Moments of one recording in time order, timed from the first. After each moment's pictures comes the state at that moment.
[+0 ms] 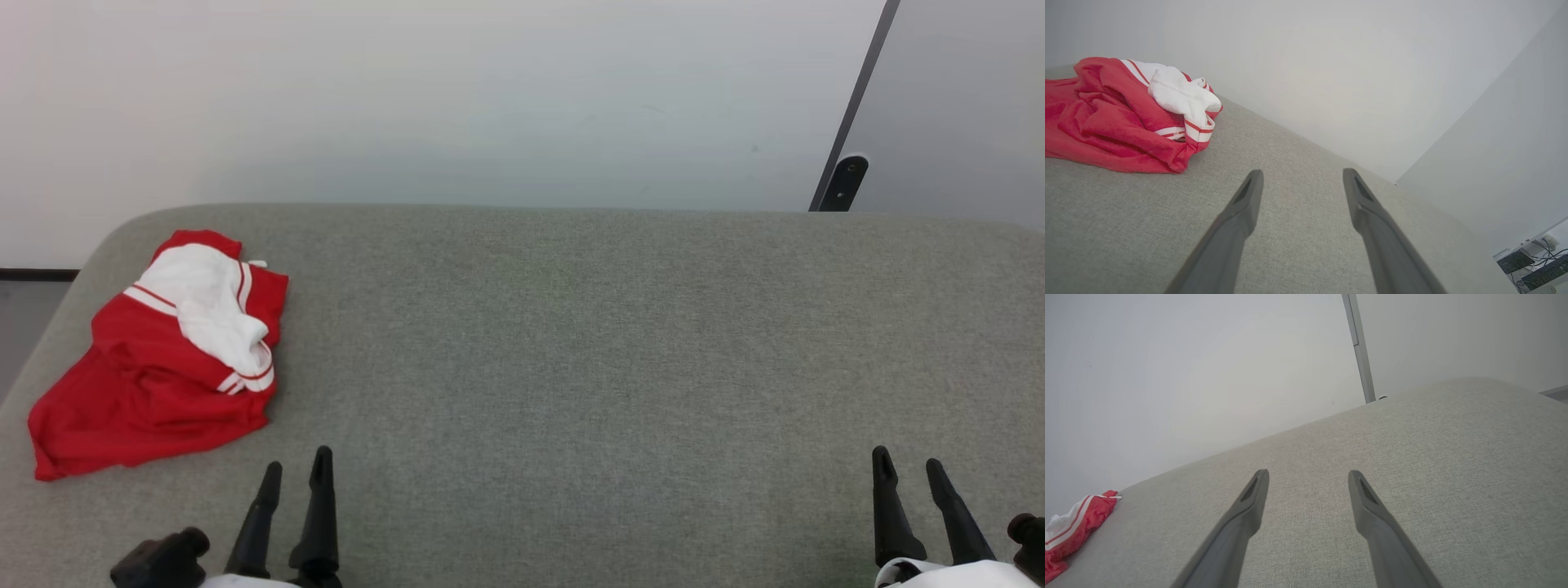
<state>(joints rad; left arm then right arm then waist) 0.08 0.07 0.03 0.07 -0.59 -0.12 -0.15 0.05 -0.06 -0.09 0.15 0.45 0.13 -0.15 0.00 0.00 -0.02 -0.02</state>
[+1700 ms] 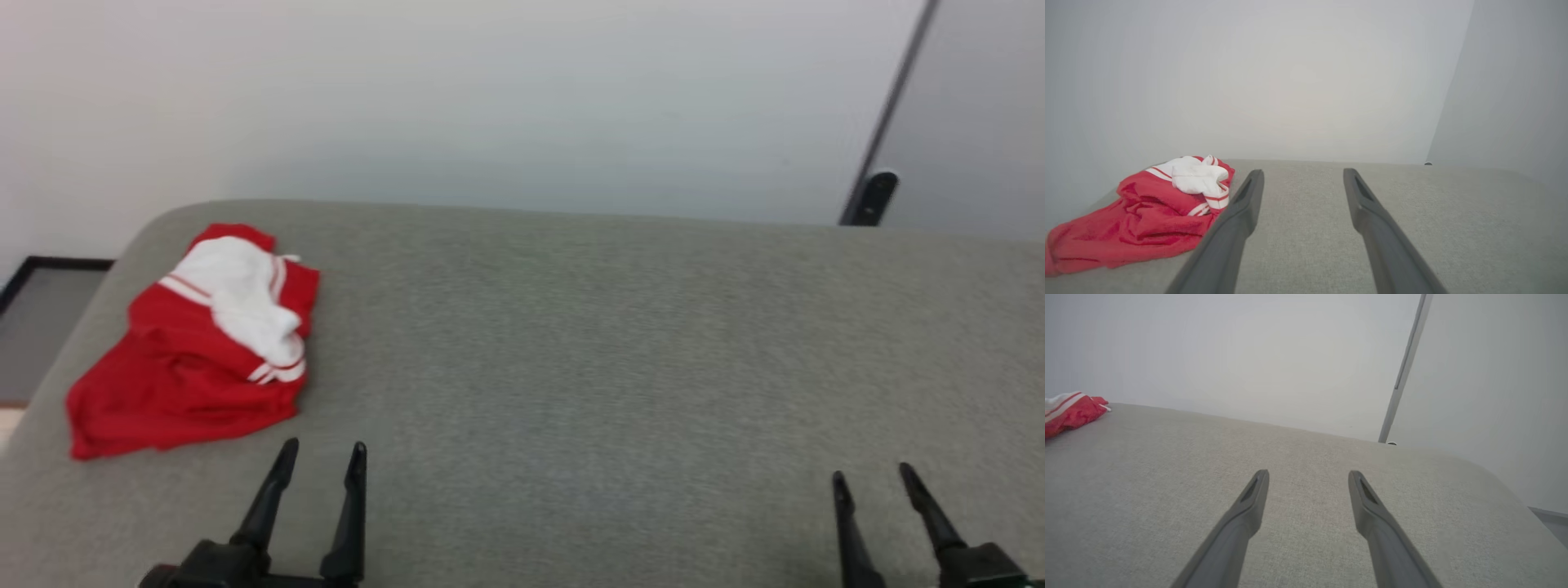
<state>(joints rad) 0.11 0.09 -0.02 -0.01 -0.15 -0.13 -0.26 0.11 -0.05 -0.06 0.10 -0.03 0.13 -0.26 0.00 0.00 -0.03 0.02</state>
